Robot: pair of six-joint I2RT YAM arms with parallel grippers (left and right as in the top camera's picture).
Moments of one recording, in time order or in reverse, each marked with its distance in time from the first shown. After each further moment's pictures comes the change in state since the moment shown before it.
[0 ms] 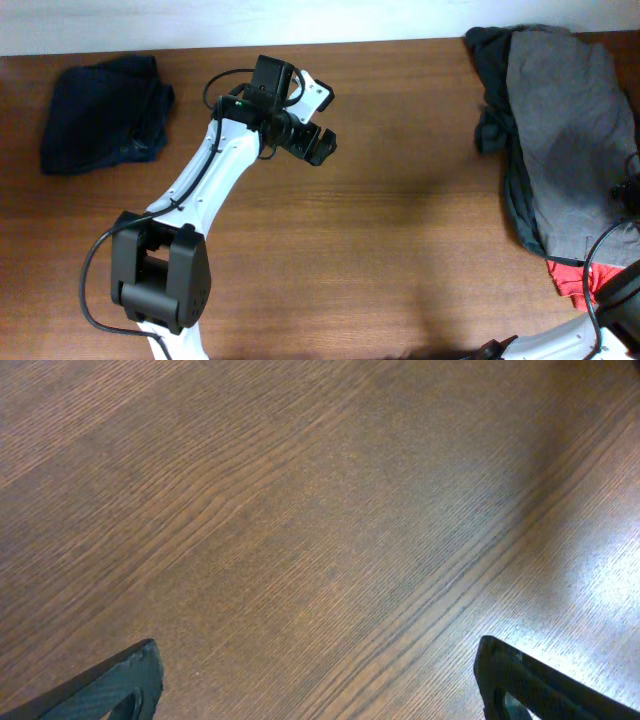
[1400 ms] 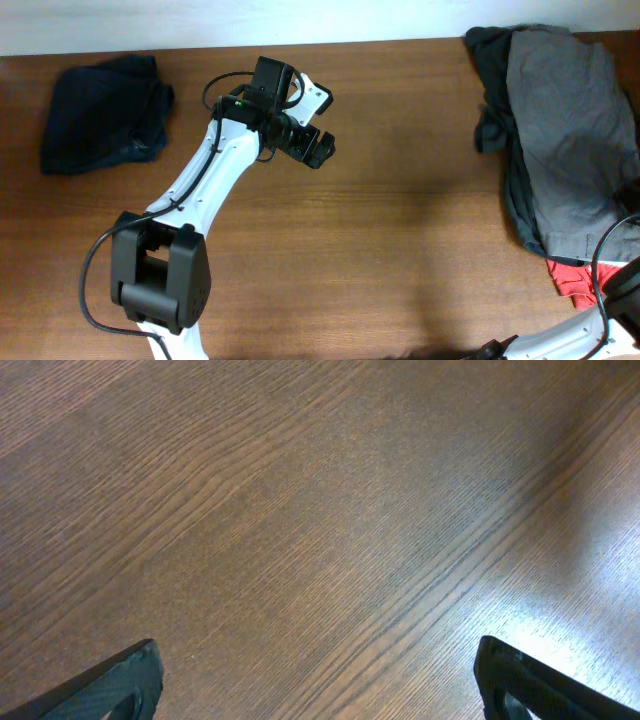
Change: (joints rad) left arm 0.000 0.000 0.000 -0.034 -0.006 0.000; right arm -0.013 0.076 0.004 0.109 -0.114 -0.041
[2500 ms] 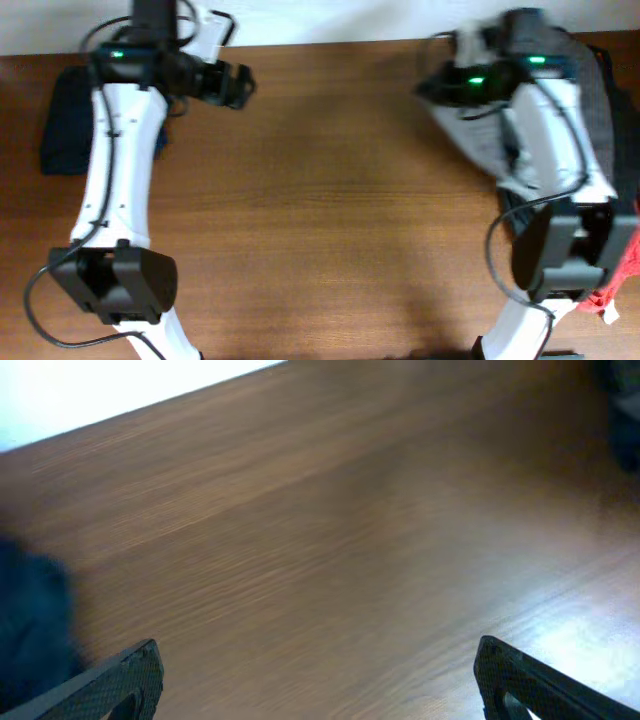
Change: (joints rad) left arm 0.307 0.000 0.468 -0.370 0.000 0.000; right arm 0.899 -0.006 0.539 -0.526 -0.316 -0.023
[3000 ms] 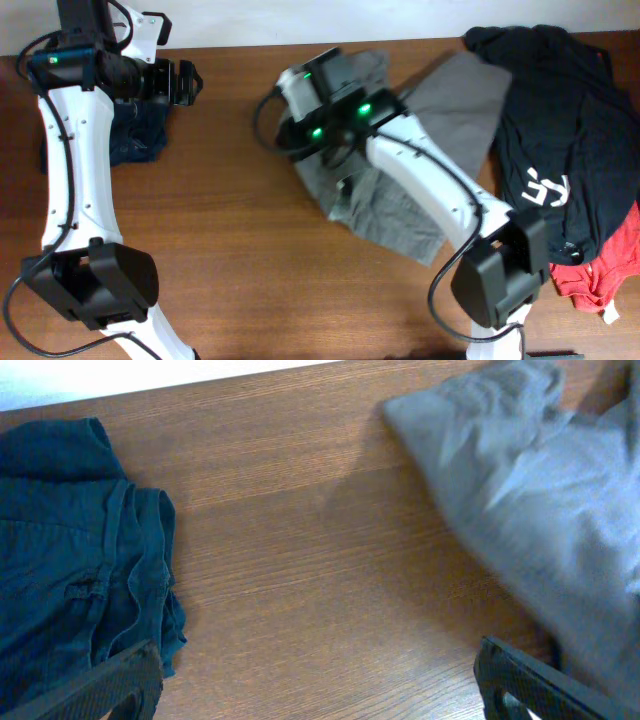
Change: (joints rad) left arm 0.179 0.000 0.003 -0.023 -0.001 0.000; right arm 0.605 0.006 0.000 0.099 0.227 0.031
